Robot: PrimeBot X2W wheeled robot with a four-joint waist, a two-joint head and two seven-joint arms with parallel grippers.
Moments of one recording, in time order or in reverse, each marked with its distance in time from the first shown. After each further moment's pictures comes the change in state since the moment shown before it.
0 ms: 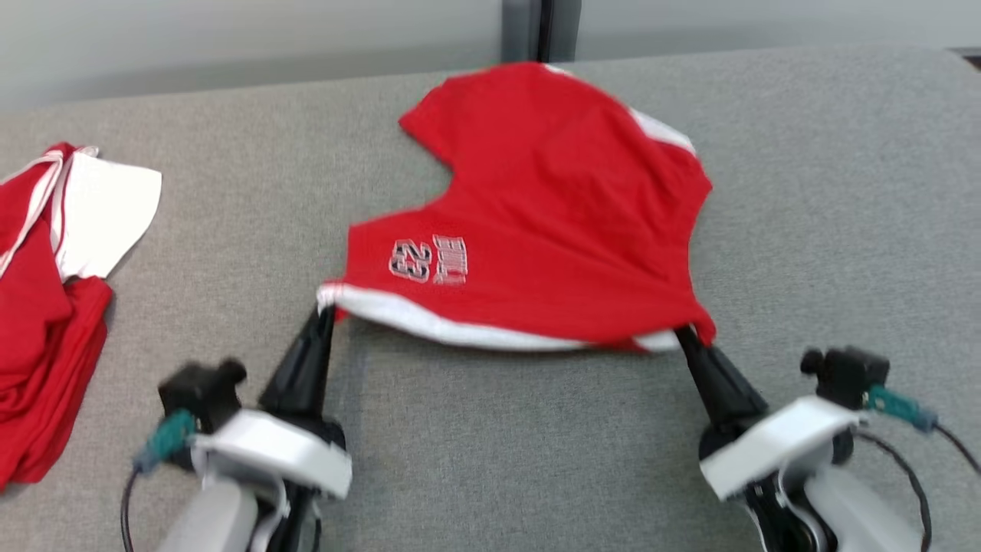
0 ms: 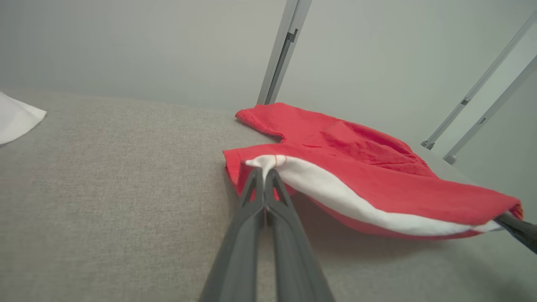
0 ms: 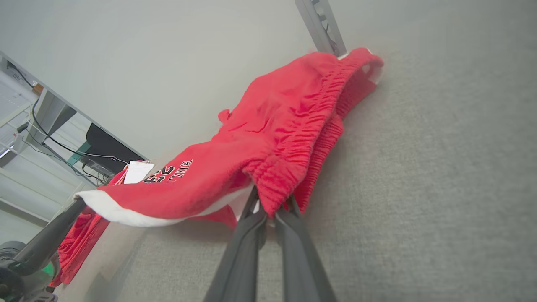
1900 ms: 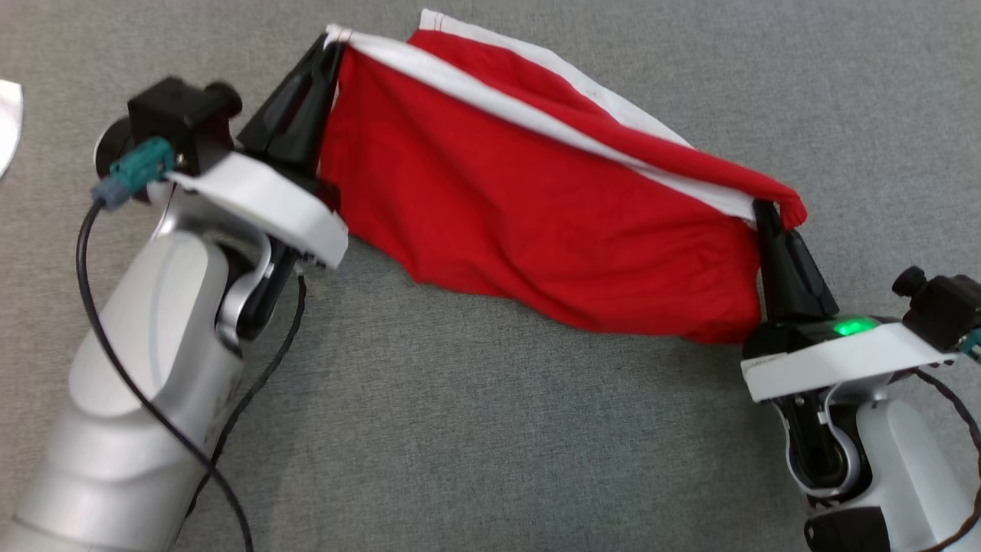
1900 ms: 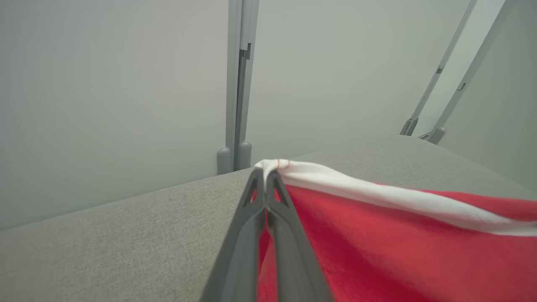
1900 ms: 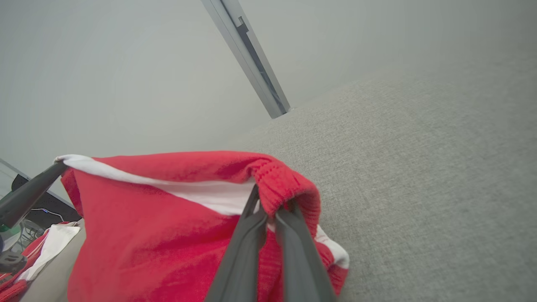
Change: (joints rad) left arm -0.476 0.046 -0.059 -0.026 0.102 0.001 0.182; right arm 0.028 0.205 -0.442 -0.260 -0.342 0.000 0.106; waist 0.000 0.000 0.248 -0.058
